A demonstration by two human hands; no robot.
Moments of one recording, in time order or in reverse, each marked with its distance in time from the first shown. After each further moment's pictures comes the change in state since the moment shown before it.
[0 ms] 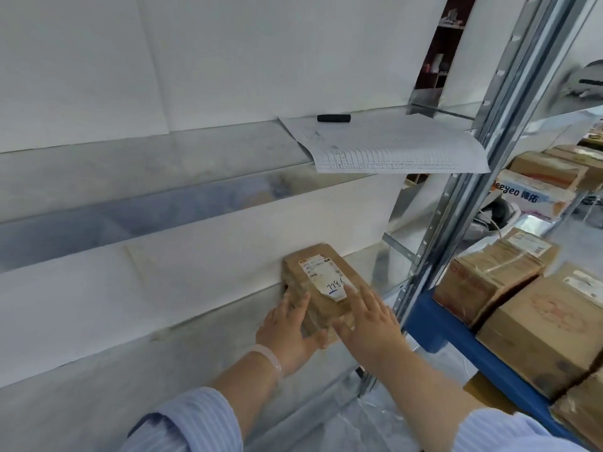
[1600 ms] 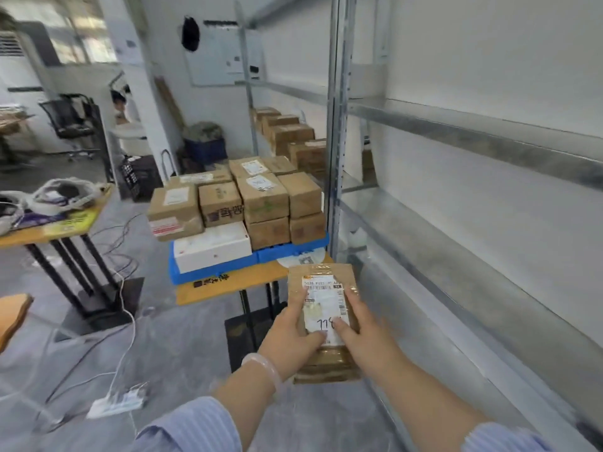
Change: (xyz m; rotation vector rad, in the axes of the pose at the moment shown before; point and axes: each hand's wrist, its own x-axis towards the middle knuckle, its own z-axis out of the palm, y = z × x) left_hand -0.692 -0.146 0.003 -0.695 1.395 -1.140; right_hand -0.468 -0.453 0.152 0.402 -1.034 -1.415
